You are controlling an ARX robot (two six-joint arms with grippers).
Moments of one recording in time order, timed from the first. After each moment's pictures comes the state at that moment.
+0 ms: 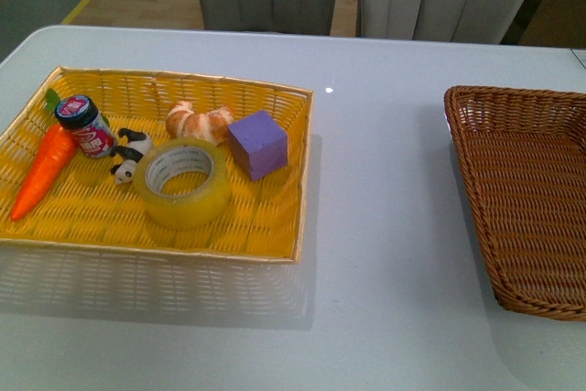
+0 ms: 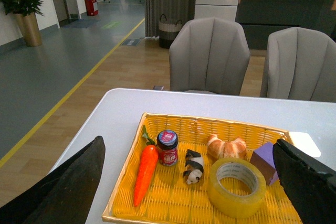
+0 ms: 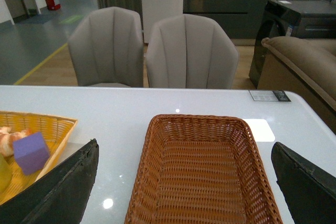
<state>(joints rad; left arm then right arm) 0.00 0.02 0.01 0.00 0.00 -0.01 0.00 0.01 0.02 0.00 0.00 -0.01</state>
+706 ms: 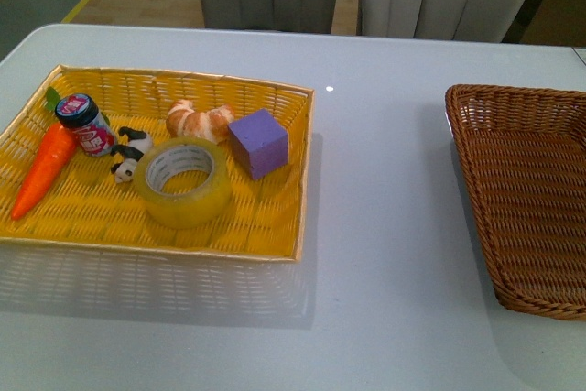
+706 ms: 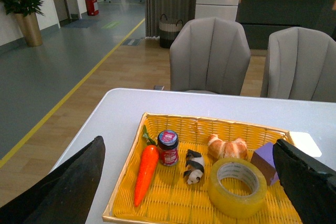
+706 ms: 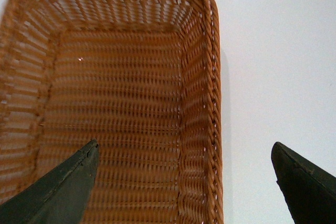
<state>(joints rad) 0.00 0.02 0.01 0.00 0.00 -0.01 -0.37 1.84 0.80 0.33 -0.15 -0.27</state>
